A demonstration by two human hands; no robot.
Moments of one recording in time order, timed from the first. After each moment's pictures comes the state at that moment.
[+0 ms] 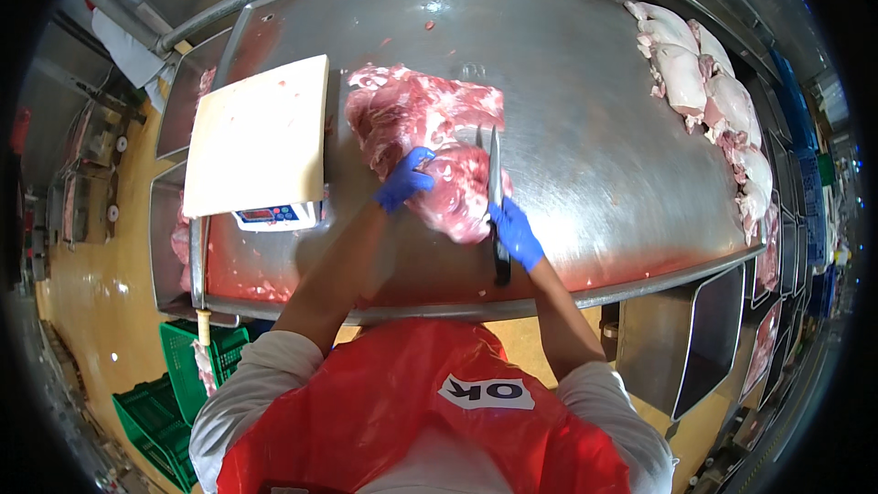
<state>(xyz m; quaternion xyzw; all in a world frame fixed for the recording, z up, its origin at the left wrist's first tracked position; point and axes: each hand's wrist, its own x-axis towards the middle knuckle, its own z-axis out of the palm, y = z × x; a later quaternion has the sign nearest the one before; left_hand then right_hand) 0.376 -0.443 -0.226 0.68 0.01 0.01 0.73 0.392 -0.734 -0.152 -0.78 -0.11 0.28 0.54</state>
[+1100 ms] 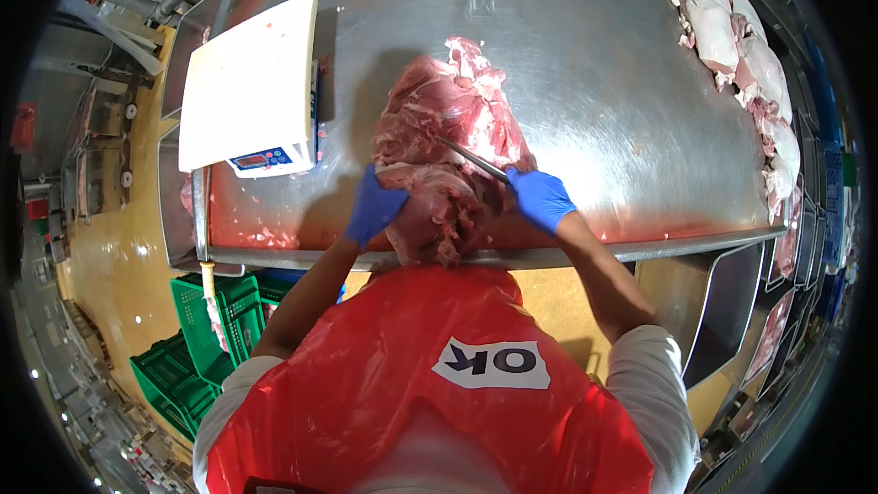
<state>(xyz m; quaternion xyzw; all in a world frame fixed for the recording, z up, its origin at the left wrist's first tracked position) 0.208 -0.498 -0.167 0.82 0.29 0.04 0.50 0.383 -0.771 -0.106 -0.88 -0.39 0.27 0.08</state>
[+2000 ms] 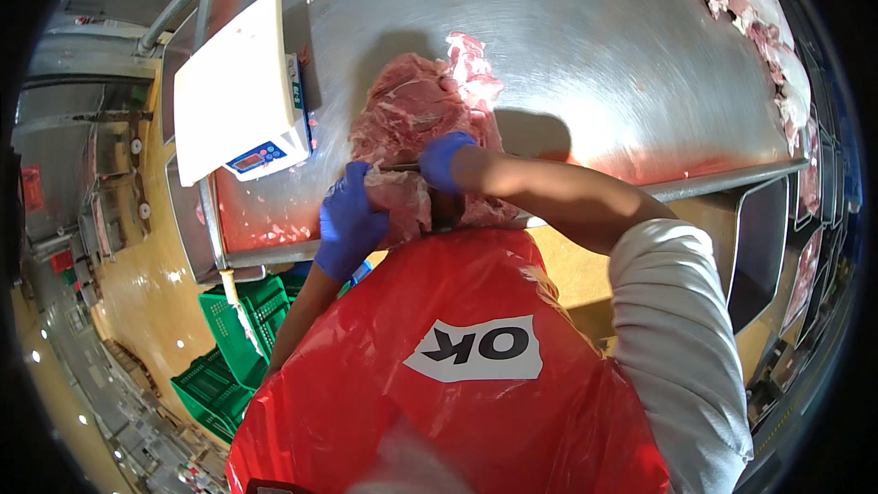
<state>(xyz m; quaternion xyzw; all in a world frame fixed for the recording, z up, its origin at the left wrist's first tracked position) 0.176 -0.526 -0.031 0.95 0.15 0.00 0.27 0.337 -0.656 -0.066 -0.73 -0.55 0.40 -0.07</state>
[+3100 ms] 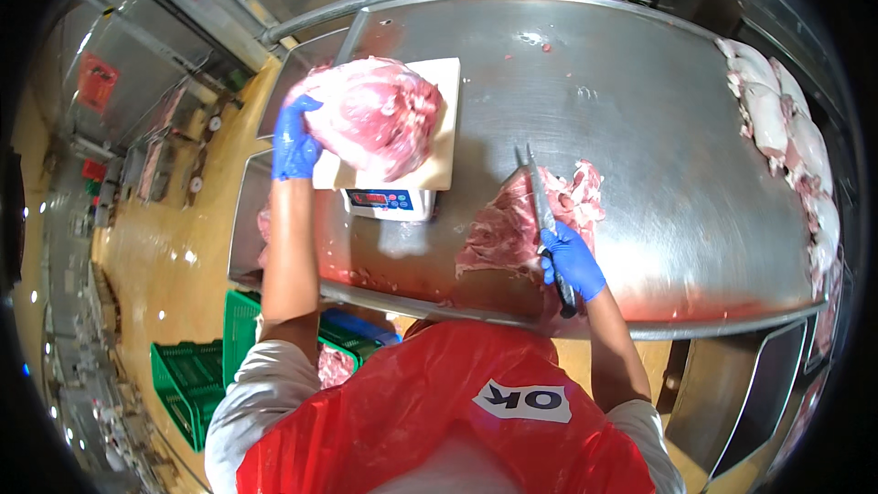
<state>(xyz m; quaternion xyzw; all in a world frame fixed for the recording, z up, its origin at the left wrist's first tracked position) 0.225 -0.206 0.072 0.43 0.15 0.31 0.83 0.314 -0.651 -0.084 -0.67 -0.12 0.45 0.58</state>
